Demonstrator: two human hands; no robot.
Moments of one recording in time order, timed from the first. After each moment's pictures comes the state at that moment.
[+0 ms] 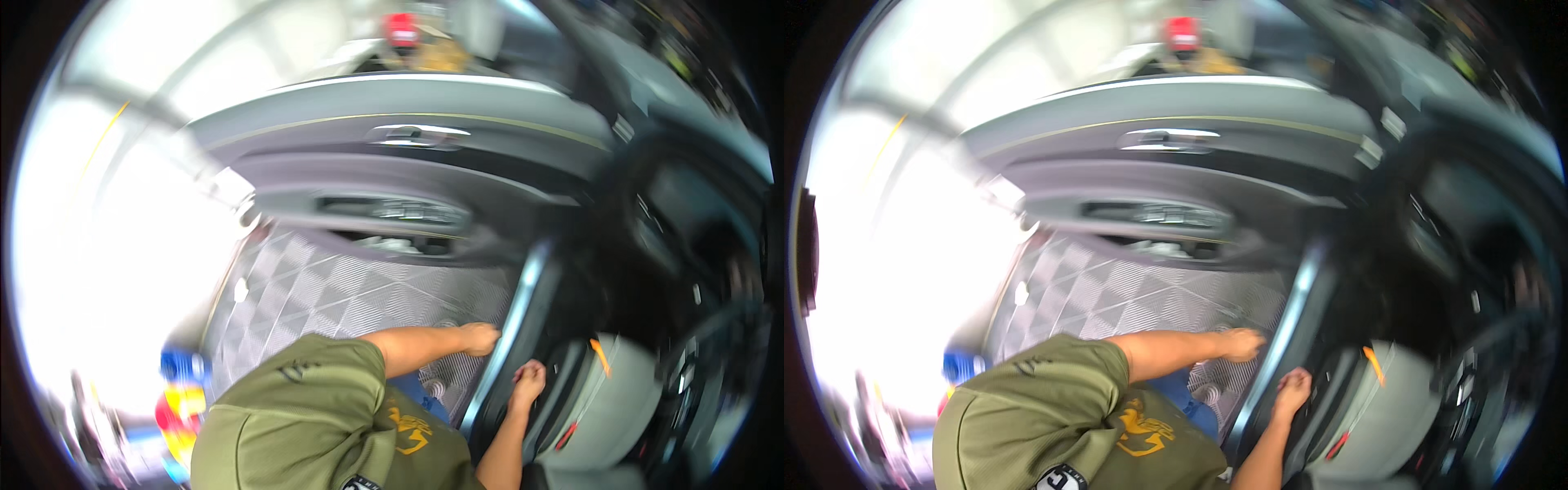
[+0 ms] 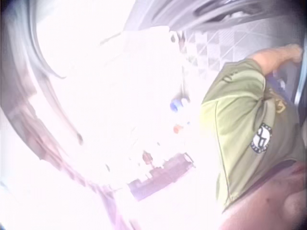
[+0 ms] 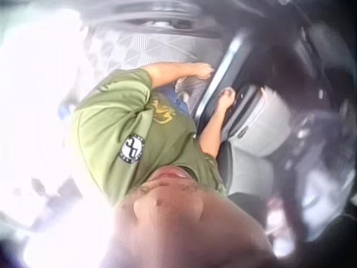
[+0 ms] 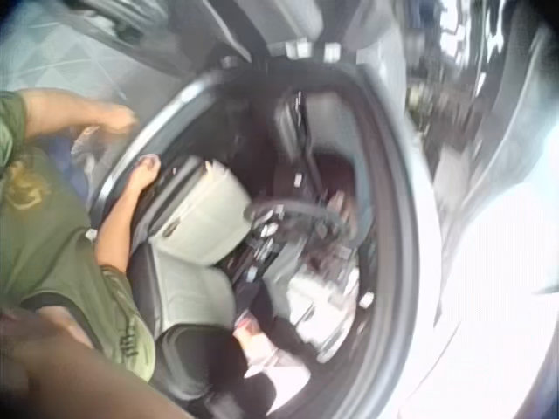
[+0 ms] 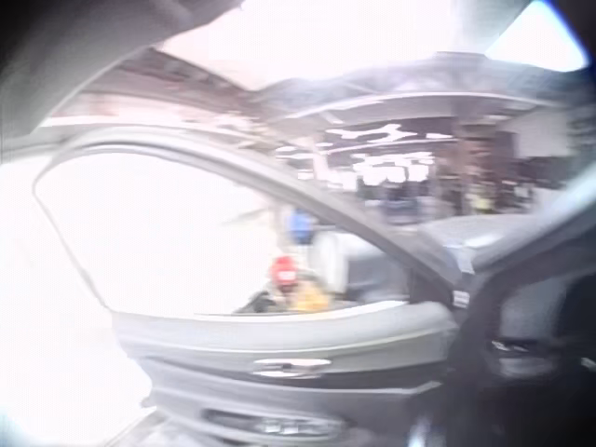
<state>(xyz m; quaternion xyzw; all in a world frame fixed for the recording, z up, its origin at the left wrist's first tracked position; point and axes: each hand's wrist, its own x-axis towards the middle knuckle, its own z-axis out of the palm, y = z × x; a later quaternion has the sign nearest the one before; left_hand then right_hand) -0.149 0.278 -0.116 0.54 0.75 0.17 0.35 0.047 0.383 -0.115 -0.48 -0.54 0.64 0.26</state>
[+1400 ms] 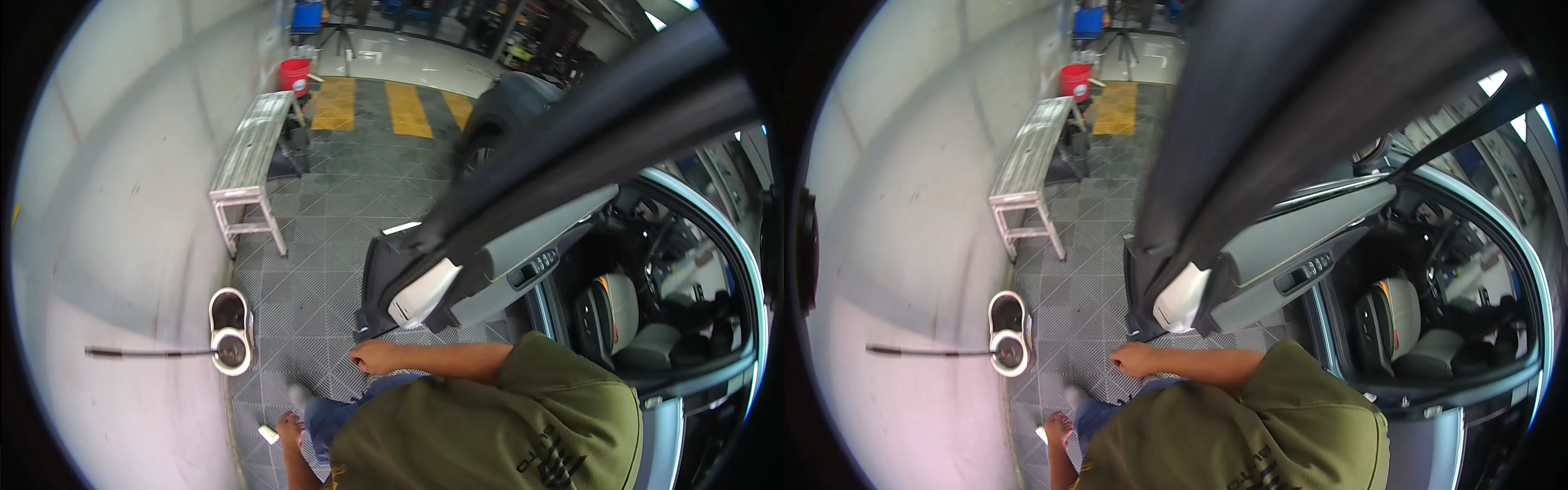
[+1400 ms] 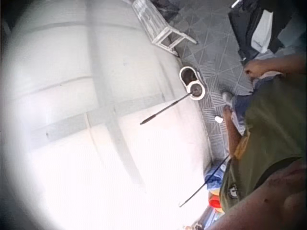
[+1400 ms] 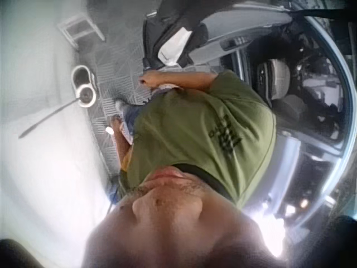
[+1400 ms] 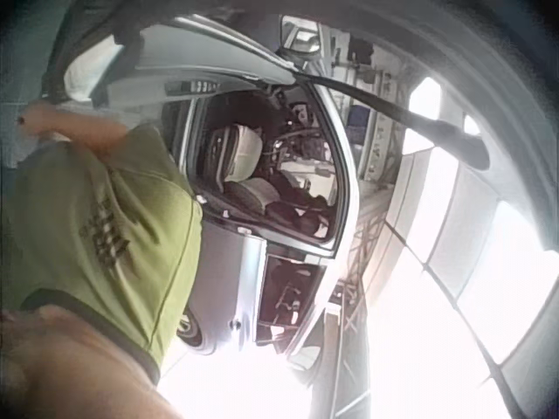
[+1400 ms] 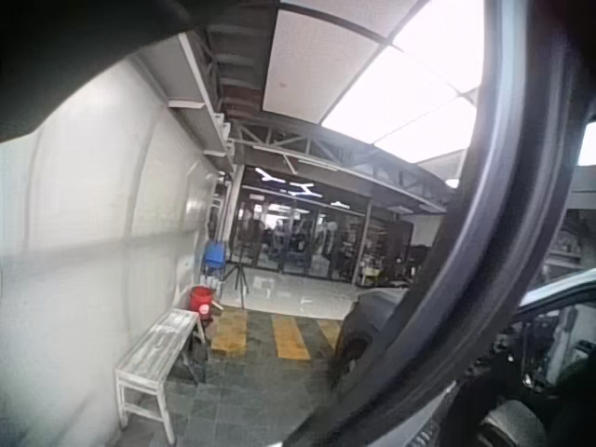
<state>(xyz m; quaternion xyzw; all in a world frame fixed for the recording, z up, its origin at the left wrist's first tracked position) -0.586 -0.692 -0.208 -0.29 0.65 0.64 0.30 -0.598 -0.309 -0.013 0.12 -0.92 0.31 -0.21</state>
